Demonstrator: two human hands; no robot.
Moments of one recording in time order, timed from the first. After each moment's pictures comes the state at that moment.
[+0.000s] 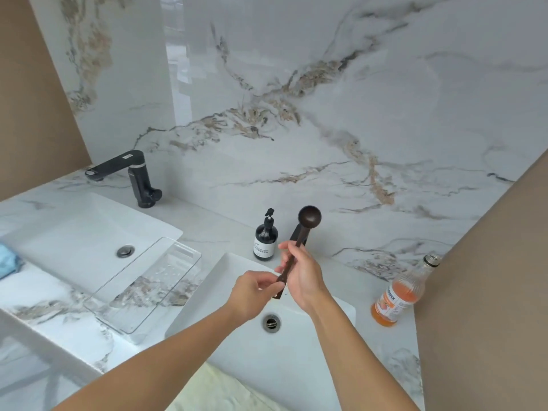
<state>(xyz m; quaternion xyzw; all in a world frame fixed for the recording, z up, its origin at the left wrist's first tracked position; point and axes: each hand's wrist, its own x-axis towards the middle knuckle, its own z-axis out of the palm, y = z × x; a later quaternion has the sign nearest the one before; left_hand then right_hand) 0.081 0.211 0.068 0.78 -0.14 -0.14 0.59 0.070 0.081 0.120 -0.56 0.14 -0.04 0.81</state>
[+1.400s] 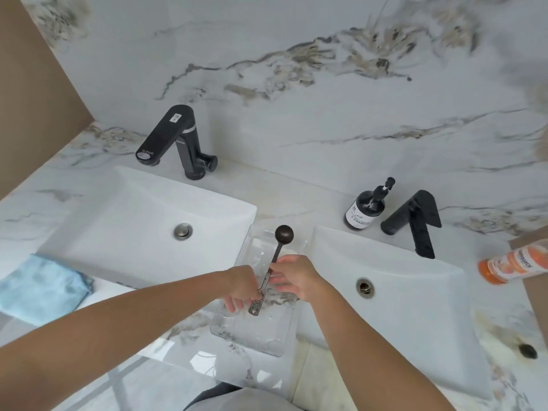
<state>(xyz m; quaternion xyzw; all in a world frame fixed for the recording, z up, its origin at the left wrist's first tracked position) 0.291 0.497 -0.005 0.80 -0.11 -0.56 0.18 0.236 0.351 0.002 -0.62 0.40 0.19 0.65</state>
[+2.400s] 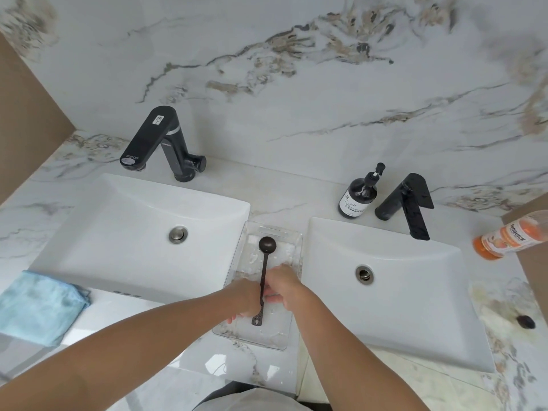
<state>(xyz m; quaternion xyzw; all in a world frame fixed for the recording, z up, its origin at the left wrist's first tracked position) 0.259 0.486 -0.027 0.84 -0.25 -0.47 -0.07 0.232 0.385 -0.028 -0.63 0.47 0.23 0.58</state>
